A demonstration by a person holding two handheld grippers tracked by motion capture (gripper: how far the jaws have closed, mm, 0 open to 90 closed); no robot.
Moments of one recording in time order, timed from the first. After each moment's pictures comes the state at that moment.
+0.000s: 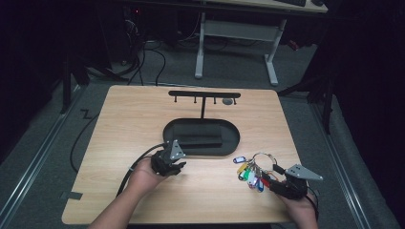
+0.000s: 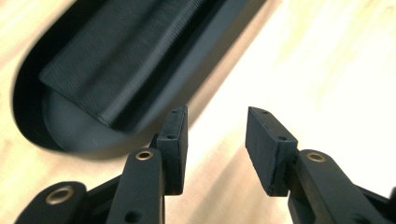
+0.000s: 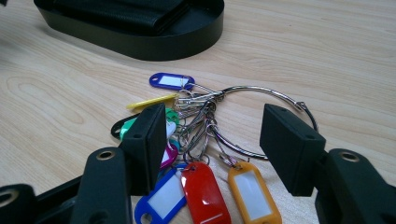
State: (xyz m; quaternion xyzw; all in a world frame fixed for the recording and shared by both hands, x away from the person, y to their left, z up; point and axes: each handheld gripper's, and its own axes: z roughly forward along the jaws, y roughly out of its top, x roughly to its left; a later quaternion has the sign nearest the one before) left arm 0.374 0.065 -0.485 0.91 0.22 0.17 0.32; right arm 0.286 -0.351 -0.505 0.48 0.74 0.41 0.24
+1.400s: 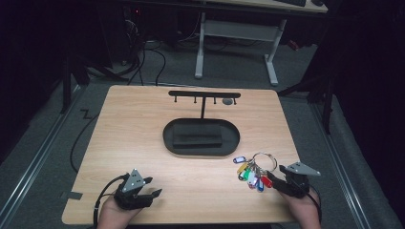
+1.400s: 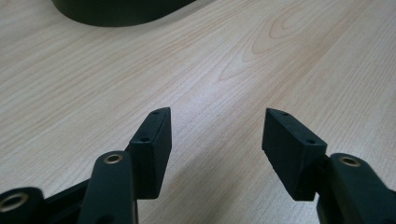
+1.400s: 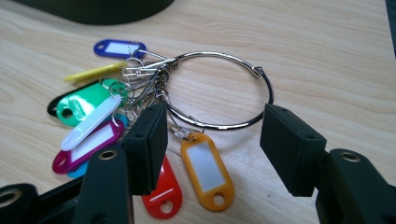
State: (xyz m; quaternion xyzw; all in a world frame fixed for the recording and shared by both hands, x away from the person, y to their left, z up) left arm 0.300 0.160 -0.518 0.85 0.31 0.12 0.41; right arm 0.298 -0.357 -0.505 0.52 0.75 0.32 0.26
